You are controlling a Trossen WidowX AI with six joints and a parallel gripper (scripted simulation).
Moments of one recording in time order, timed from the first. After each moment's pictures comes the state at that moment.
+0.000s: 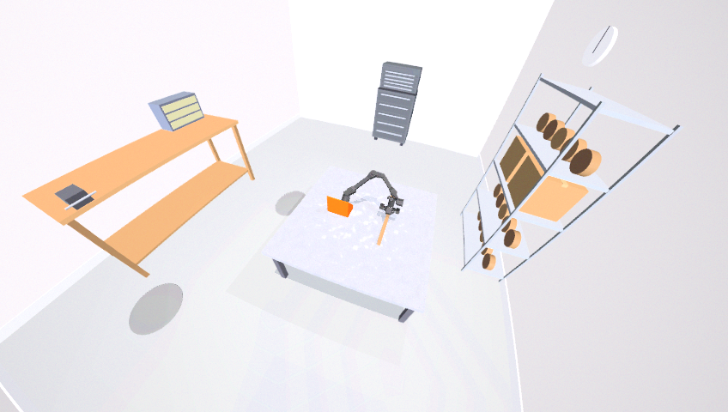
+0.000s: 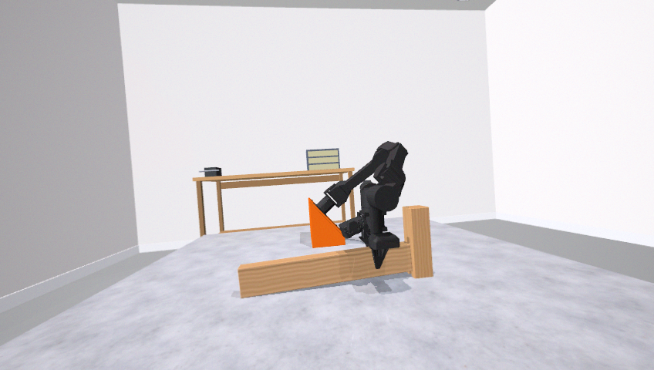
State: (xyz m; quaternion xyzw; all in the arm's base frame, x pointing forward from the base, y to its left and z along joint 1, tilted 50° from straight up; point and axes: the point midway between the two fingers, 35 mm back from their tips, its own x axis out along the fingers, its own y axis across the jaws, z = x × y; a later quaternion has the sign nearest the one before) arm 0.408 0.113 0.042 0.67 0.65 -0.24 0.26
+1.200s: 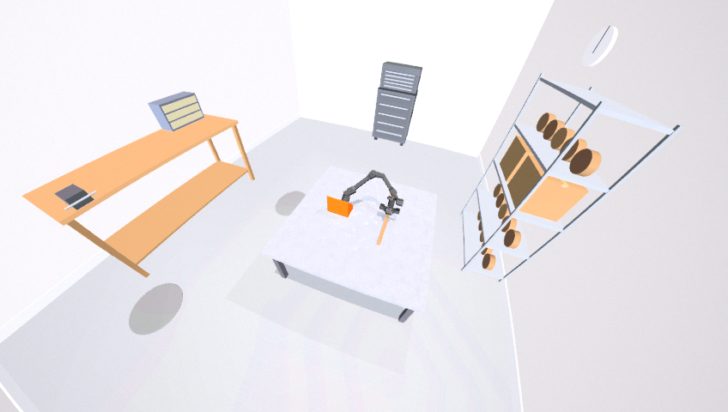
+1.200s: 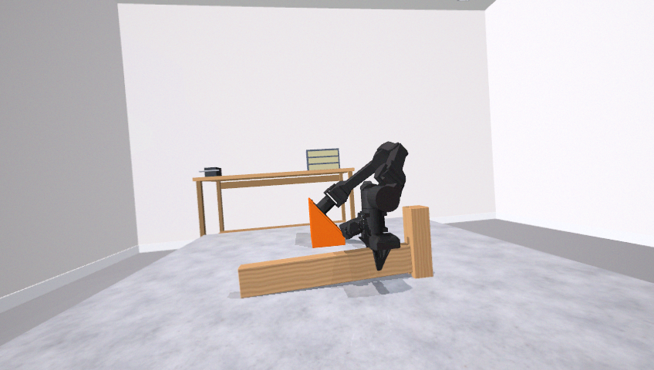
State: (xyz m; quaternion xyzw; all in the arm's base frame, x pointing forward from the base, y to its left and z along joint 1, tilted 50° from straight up) arm 0.408 0.115 0.040 0.67 0.65 -0.24 0.25
